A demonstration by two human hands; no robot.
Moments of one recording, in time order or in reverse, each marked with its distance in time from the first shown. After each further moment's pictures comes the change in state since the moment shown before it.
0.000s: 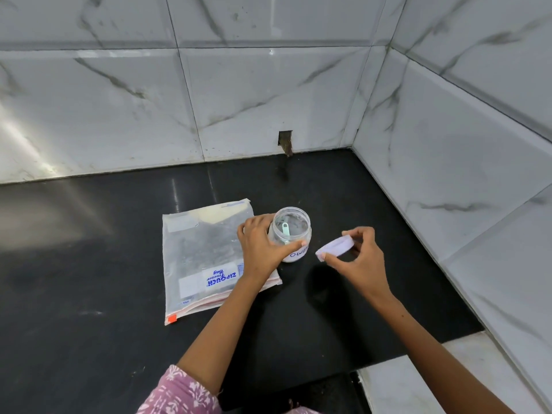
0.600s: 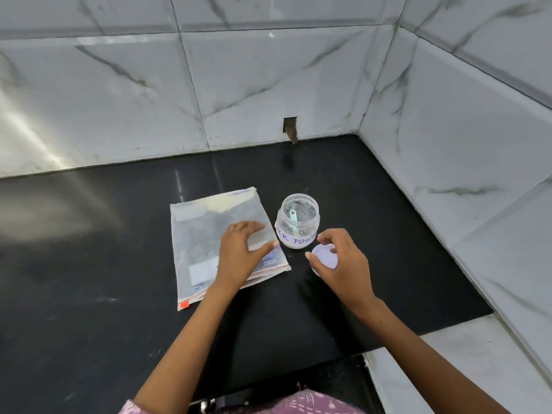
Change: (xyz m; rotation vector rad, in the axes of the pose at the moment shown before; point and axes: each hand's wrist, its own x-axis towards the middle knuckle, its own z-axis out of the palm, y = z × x) left_hand -0.024 -0.032 -0.060 0.082 -0.181 0.022; right_hand -0.037 -0.017 0.038 -0.255 0.000 -0.302
